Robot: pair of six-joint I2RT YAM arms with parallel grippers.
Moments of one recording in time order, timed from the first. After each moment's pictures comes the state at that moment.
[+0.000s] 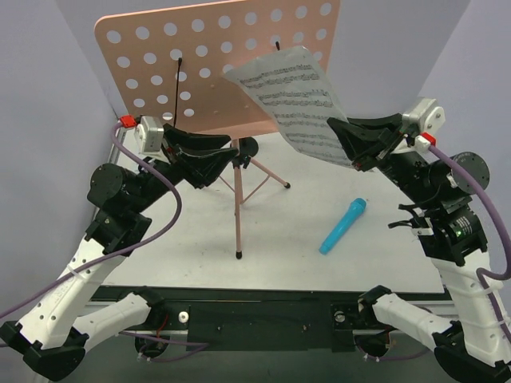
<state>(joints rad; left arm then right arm) -0.61 0.94 1.20 0.18 0.38 -0.38 0.49 0.95 1.49 -0.15 -0.36 -0.11</state>
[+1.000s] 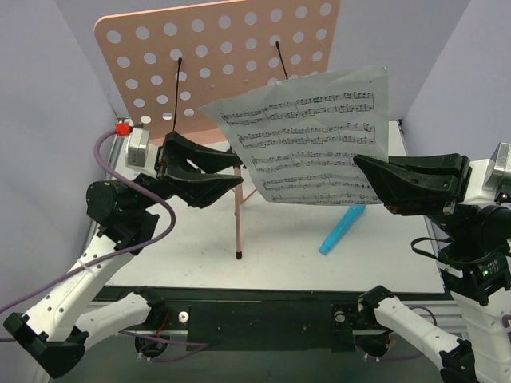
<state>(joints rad) -0.63 1.00 1.14 0.67 0.68 -0.71 0.49 0.77 1.39 0.15 -0.56 0.28</state>
